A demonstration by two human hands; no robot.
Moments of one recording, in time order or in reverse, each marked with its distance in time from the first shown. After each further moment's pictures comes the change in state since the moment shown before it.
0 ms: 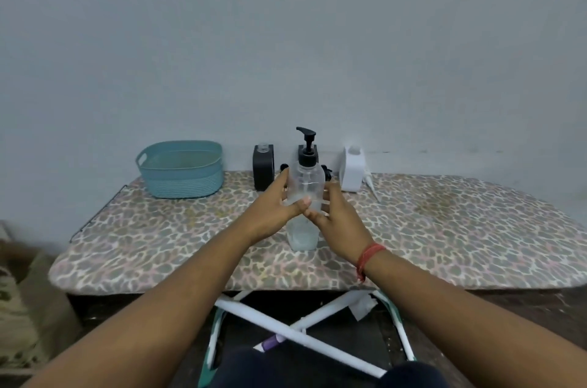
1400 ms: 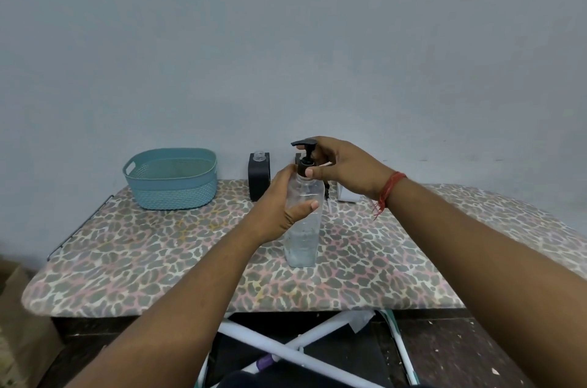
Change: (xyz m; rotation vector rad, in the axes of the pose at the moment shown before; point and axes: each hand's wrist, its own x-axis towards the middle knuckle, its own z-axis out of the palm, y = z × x) left_hand 0.038 -0.010 -0.002 0.113 0.035 0.176; right_hand 0.090 -0.053 -0.069 -0.005 -0.301 -0.110
